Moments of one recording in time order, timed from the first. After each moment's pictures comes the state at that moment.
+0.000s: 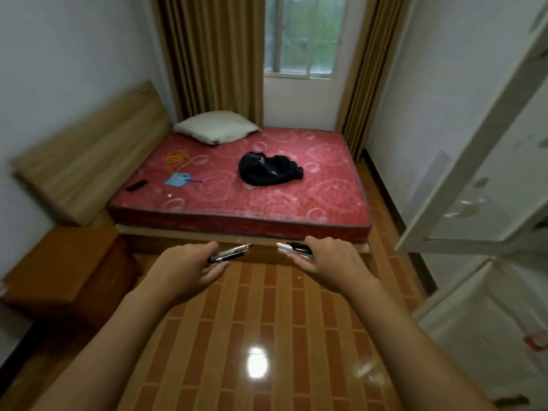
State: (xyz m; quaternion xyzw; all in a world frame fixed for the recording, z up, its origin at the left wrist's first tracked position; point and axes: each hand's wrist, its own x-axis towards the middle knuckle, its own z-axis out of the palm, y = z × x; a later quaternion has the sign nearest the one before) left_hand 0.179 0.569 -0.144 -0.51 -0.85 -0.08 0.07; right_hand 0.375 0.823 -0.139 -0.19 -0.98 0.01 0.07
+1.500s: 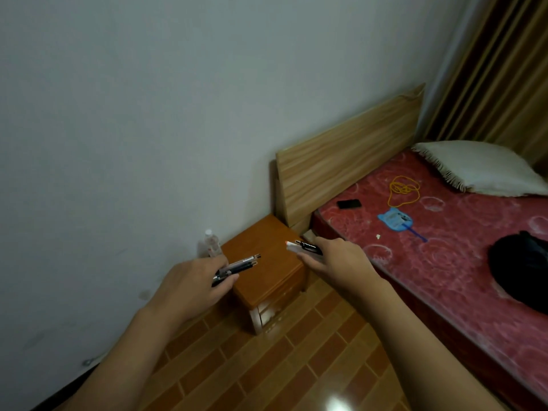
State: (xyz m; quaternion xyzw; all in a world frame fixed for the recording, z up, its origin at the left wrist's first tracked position) left_hand -0.284 0.182 -0.165 -0.09 -0.99 -0.09 0.03; right_hand -0.372 0.495 -0.184 0.20 -0.97 0.11 0.04
